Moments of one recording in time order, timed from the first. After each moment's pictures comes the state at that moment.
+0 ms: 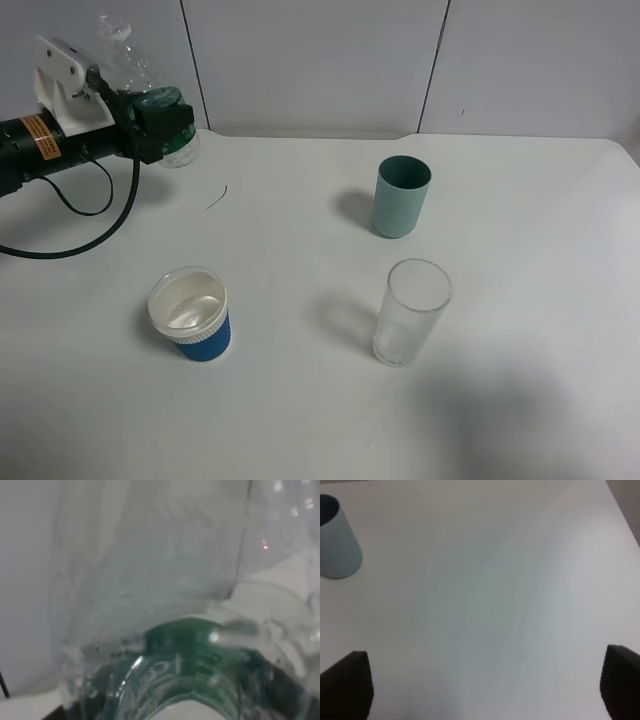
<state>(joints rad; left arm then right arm) 0.07 1.91 -0.75 0.94 -1.20 -0.45 -0.02 0.00 -0.48 -0.04 1.07 0.01</state>
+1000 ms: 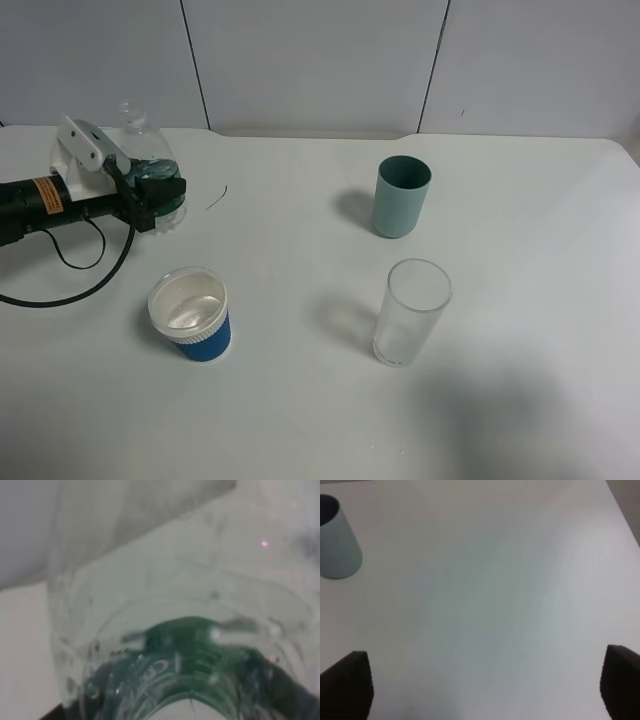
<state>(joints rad) 0.17 2.11 -0.73 1.04 -1.21 -0.24 -0.02 0.00 -0.48 -0.04 1.07 0.01</state>
